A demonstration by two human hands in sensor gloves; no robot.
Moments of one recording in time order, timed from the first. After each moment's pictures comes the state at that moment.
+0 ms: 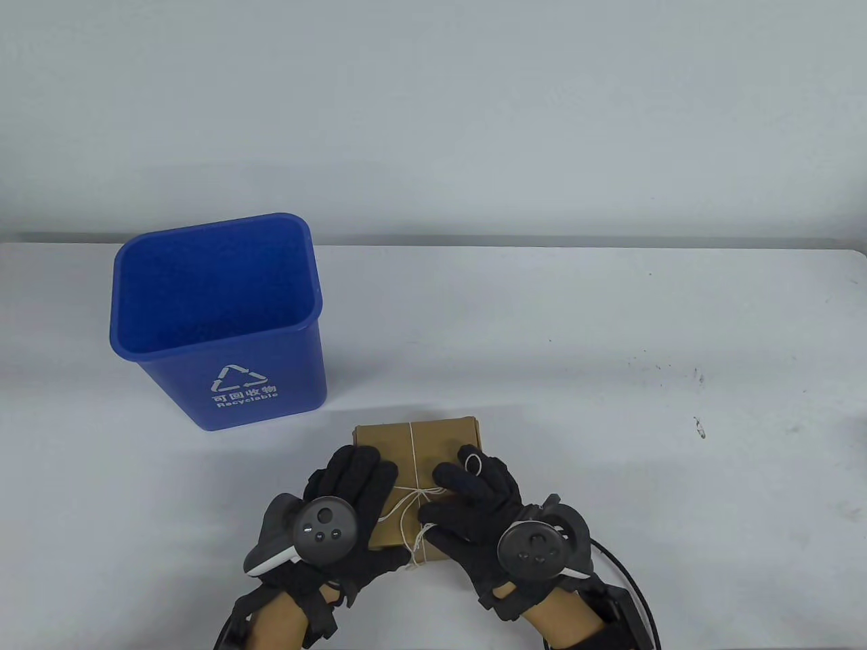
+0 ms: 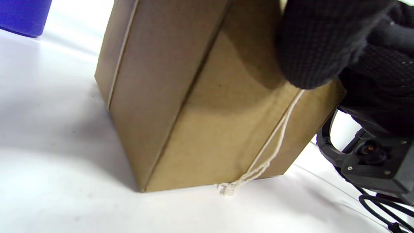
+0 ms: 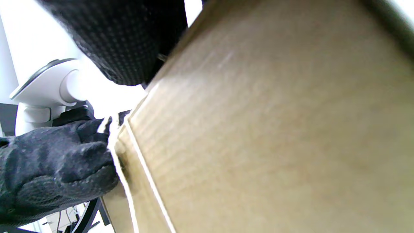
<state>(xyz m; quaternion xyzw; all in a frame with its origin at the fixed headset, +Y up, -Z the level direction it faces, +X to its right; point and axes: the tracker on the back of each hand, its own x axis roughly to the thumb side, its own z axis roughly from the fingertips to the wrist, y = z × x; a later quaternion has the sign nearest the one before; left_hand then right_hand) -0.153 -0.725 -0.221 -0.09 -0.25 0.21 0.94 0.088 -0.713 -0.224 0.35 -0.10 0.87 0.32</state>
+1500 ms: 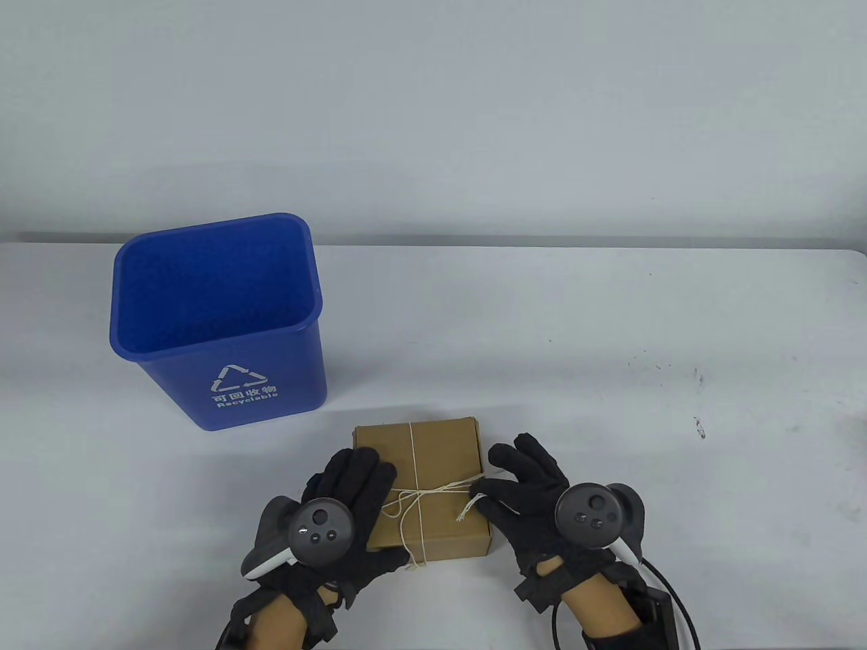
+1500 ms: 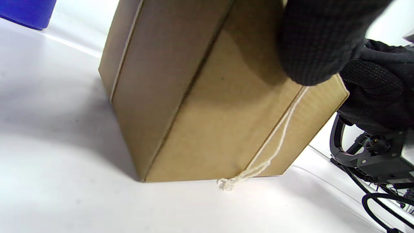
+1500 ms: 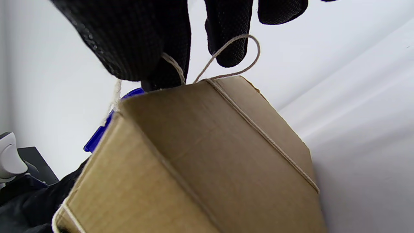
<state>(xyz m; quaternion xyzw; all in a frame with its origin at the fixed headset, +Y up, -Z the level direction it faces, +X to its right) -0.156 -0.727 -0.218 -0.09 -0.24 0.22 0.94 0.143 -0.710 -0.246 0.24 -0.05 0.89 0.39</state>
